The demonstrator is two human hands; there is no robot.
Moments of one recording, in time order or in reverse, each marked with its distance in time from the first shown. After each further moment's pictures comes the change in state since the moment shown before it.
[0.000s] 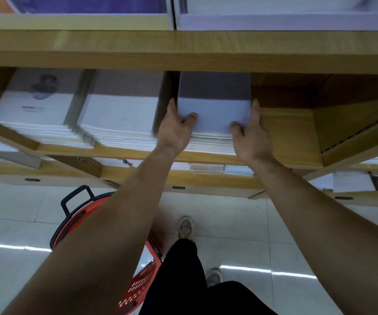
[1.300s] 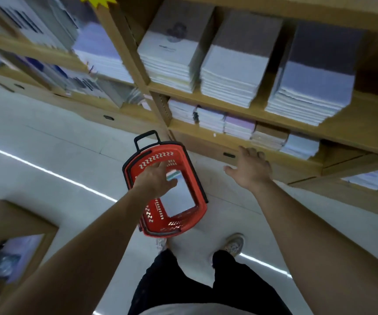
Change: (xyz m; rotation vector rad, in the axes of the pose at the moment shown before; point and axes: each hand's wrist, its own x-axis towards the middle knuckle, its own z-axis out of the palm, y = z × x) left_hand -0.265 -0.197 -0.249 0.749 -0.269 -0.300; right_hand -0.228 -0.093 0.116 -0.674 -0.538 -0.138
